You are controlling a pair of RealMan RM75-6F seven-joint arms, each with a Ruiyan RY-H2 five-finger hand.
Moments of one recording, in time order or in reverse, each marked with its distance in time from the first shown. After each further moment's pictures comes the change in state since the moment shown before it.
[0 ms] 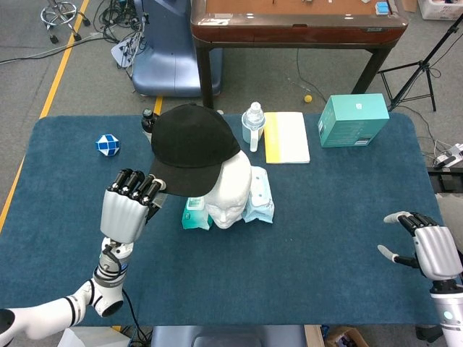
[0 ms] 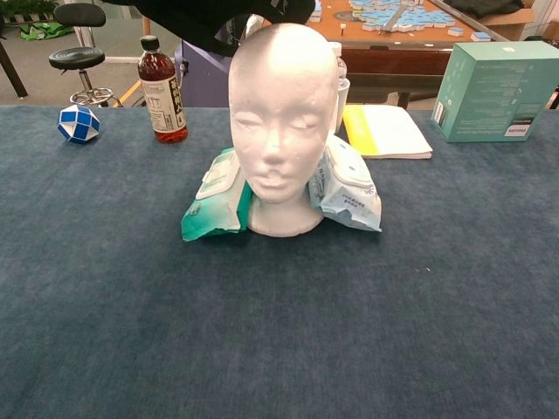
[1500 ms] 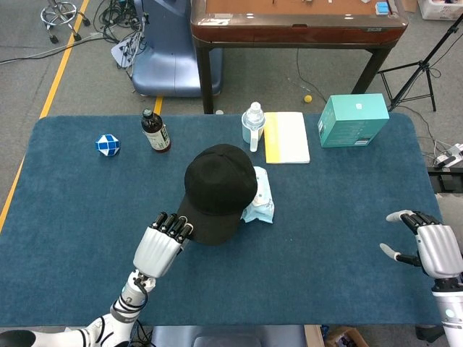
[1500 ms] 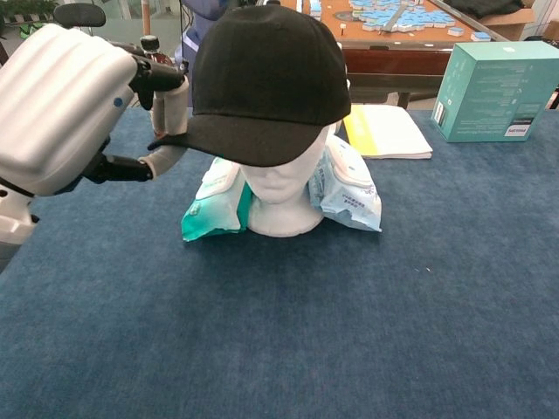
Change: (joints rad) left arm 0.153 -0.138 0.229 0.027 0.030 -0.078 0.078; right arm 0.003 0.004 0.007 0.002 0.018 -0.017 0.001
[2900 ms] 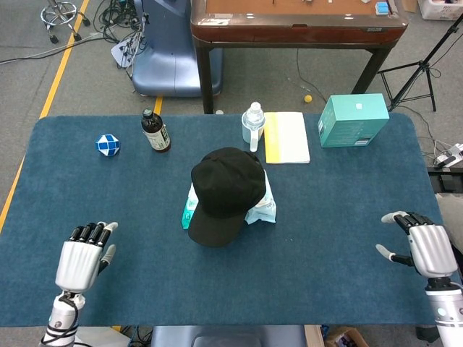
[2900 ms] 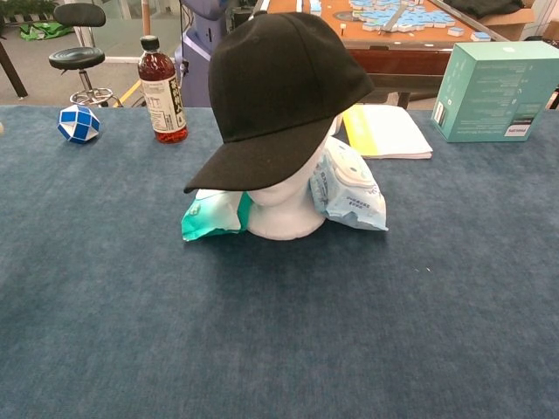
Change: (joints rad) left arm 0.312 0.357 0.084 -0.213 -0.120 0.020 -0.032; right arm 0.009 -0.019 -0.003 -0.013 0.011 -0.024 -0.087
